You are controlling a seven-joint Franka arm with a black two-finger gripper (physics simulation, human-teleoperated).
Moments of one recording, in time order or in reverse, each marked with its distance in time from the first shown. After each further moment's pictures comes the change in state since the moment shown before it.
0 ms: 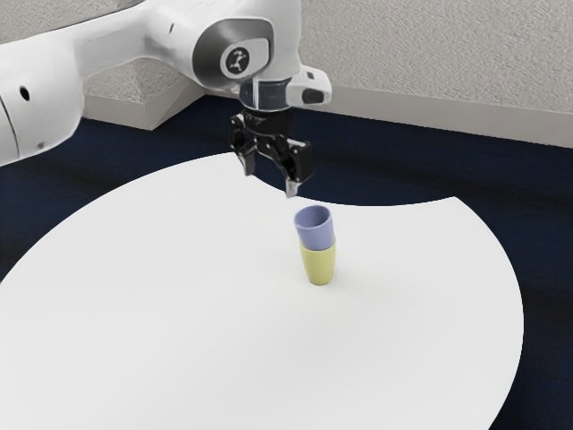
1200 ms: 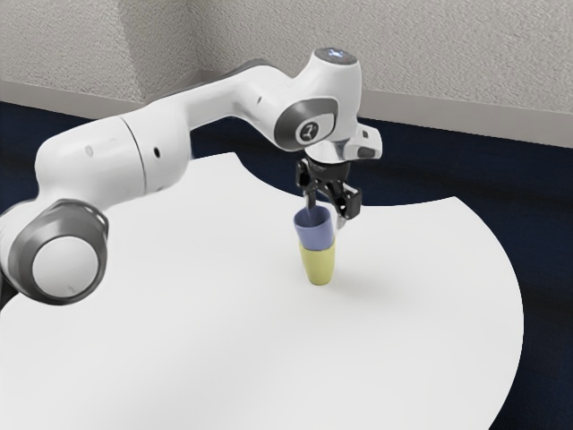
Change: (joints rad) arm 0.219 0.567 -0.379 0.451 0.316 0.093 0.023
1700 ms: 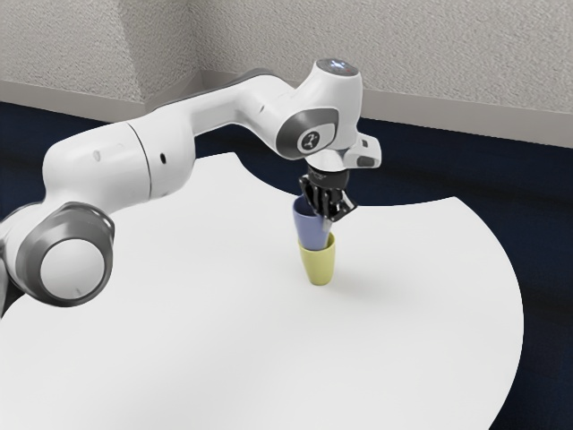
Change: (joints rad) arm -0.001 0.034 0.015 0.000 0.004 0.020 0.008
